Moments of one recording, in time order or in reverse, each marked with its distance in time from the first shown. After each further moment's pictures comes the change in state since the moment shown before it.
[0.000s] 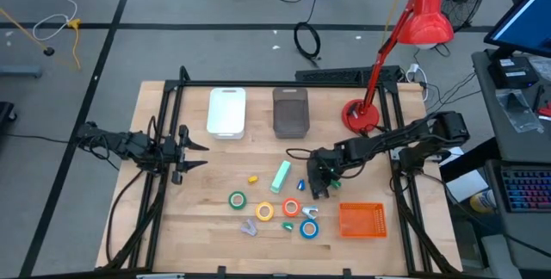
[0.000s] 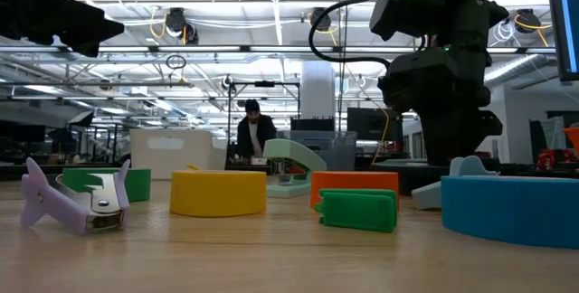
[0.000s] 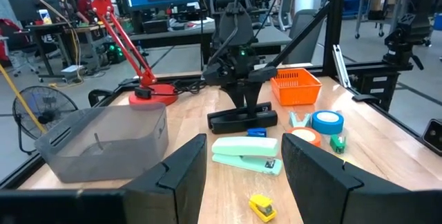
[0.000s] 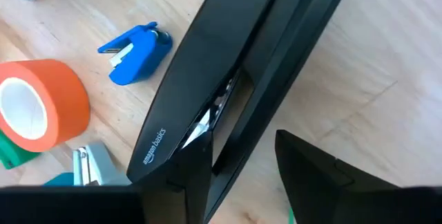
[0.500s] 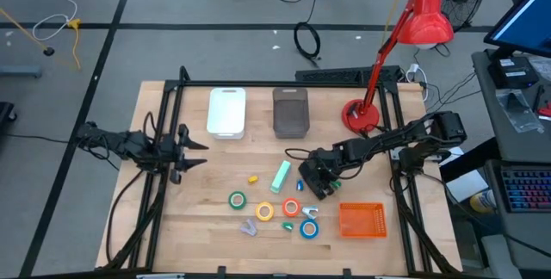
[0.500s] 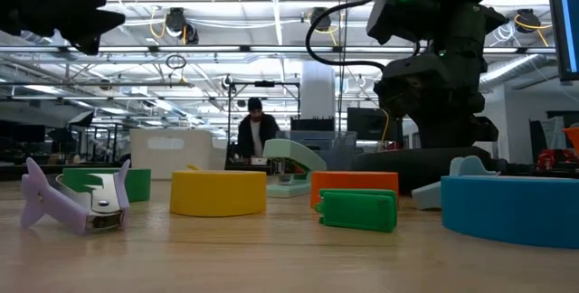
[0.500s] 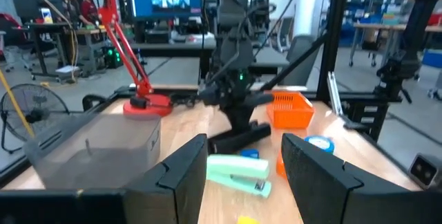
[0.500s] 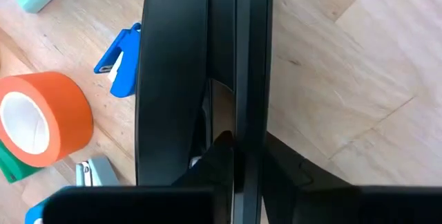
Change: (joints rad) left arm 0.000 0.000 0.000 0.073 0.001 -0.070; right arm -0.007 0.020 -0.003 0.053 0.006 0.020
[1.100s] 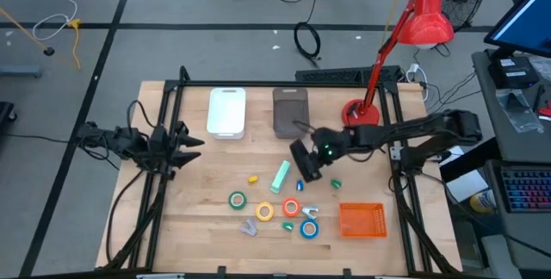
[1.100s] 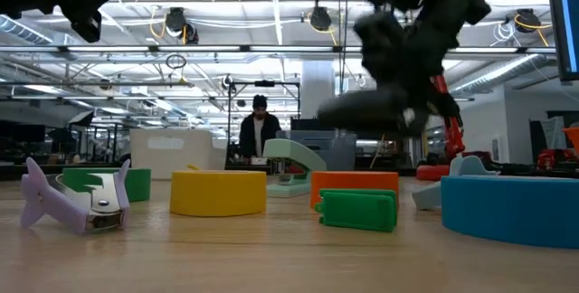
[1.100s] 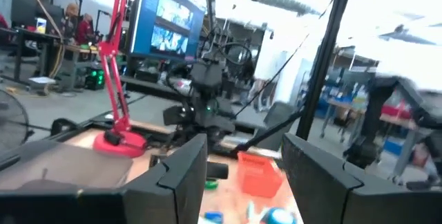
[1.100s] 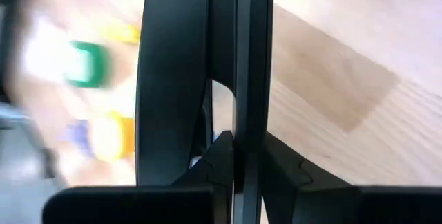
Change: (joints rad) left arm 0.000 0.000 0.000 0.220 0.007 -0.166; right arm -0.129 -0.200 -0.001 0.155 -0.002 0.016
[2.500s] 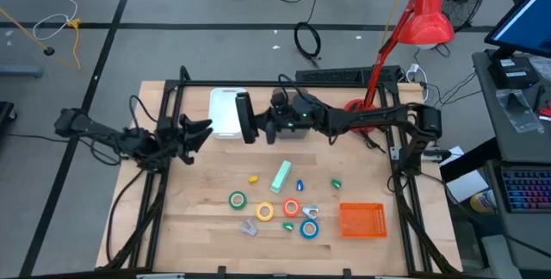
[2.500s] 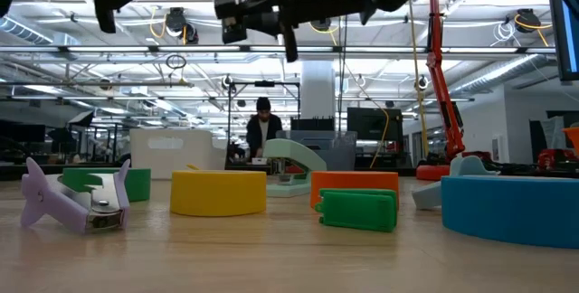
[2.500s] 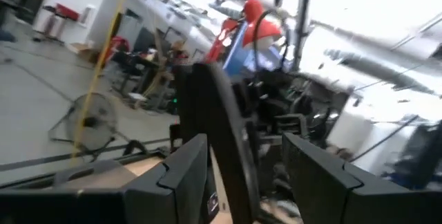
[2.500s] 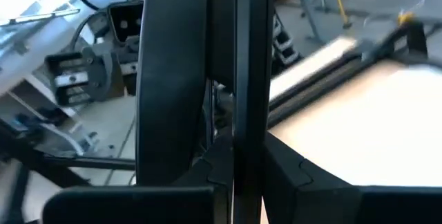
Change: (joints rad) left arm 0.001 0.542 0.077 0.596 -0.408 -0.058; right arm -0.127 0.374 0.424 0.759 0.012 -0.474
